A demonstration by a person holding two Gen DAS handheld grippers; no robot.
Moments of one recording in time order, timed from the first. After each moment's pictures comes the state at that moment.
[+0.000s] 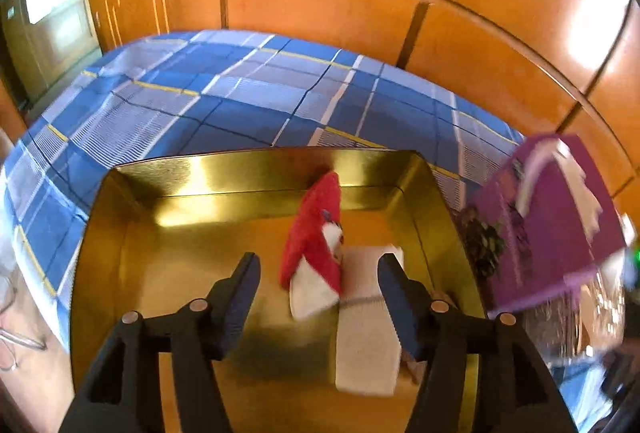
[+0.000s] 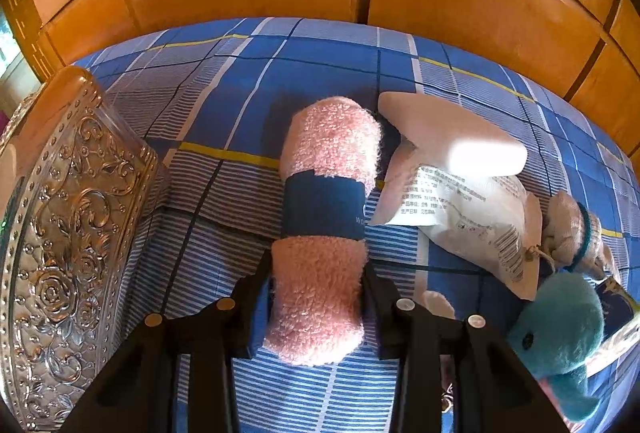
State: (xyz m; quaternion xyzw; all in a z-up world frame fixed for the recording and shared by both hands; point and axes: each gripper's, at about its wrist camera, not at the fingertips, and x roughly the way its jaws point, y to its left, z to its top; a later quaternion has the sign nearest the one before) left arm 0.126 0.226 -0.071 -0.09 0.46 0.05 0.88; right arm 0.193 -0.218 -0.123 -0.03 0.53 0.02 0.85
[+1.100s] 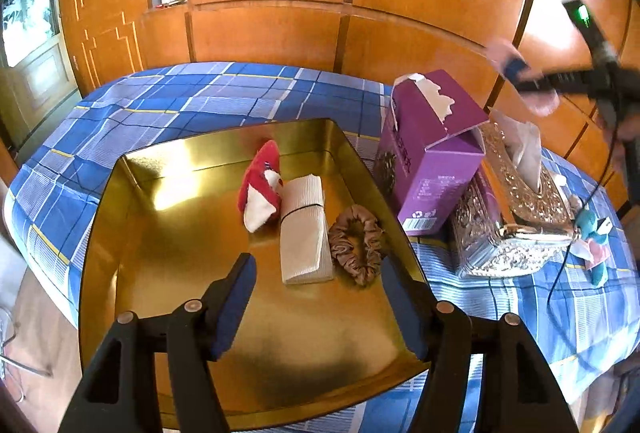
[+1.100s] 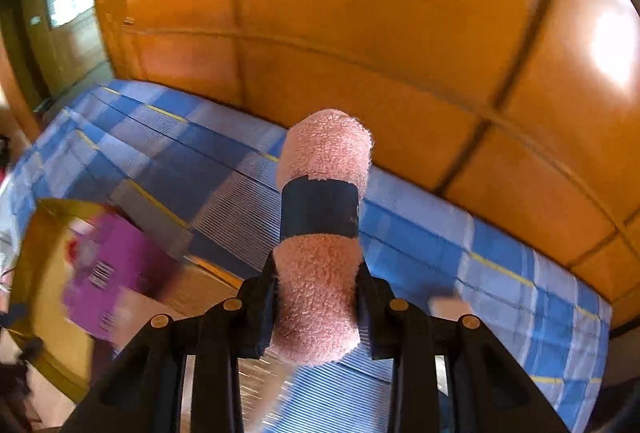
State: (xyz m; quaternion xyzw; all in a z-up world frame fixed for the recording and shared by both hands) left arm 0.029 0.175 -0.044 -0.05 0.42 0.00 0.90; right arm 0.238 -0.094 0.030 -0.13 0.45 0.13 0.87
